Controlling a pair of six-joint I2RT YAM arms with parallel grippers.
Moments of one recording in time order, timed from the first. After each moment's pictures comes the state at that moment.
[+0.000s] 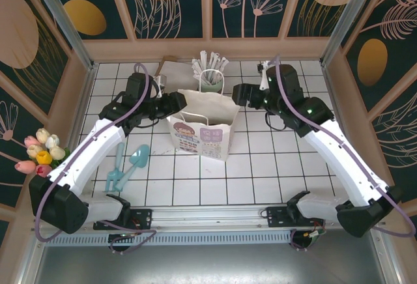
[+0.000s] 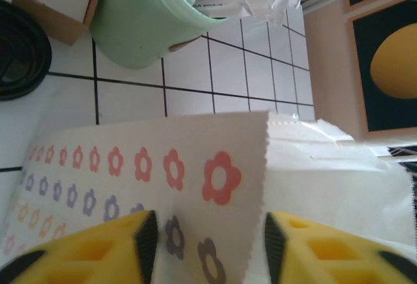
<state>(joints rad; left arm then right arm) -0.43 1.29 1.17 -0.53 0.38 -0.78 0.59 1.20 1.39 -0.79 0.02 0.50</state>
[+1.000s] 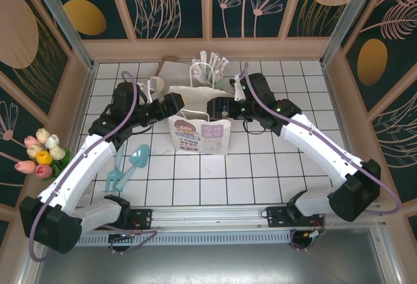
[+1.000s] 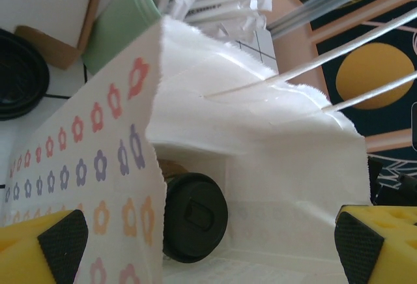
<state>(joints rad) -0.38 1.13 1.02 -0.40 0.41 -0.78 0.66 1.36 1.26 -0.56 -0.25 0.54</state>
